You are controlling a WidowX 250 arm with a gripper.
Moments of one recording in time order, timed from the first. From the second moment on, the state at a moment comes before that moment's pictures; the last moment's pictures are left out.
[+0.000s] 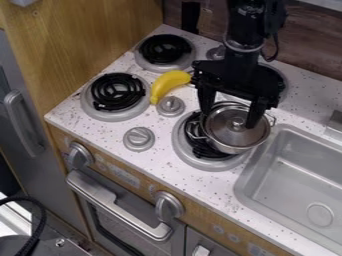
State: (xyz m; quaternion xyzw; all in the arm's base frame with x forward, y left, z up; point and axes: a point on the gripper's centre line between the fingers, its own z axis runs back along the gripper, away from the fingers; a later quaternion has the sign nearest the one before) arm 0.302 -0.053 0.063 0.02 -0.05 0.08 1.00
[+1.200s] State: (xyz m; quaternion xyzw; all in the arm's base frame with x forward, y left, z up) arm 0.391 -0.031 -0.020 0.02 -0.03 0.13 0.99
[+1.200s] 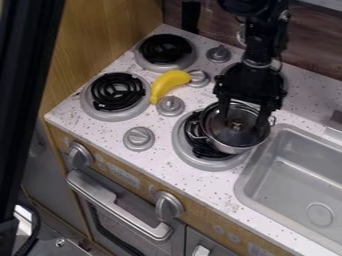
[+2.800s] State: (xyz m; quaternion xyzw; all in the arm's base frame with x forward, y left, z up) arm 0.363 -0.028 0.011 -0.02 -0.05 0.14 0.99
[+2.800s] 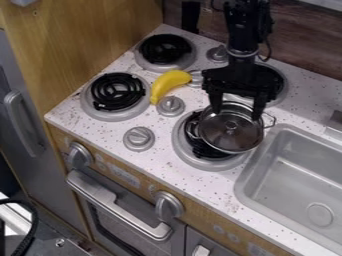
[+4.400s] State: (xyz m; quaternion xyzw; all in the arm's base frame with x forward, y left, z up) arm 0.361 -0.018 -0.017 0.03 -0.04 0.14 0.99
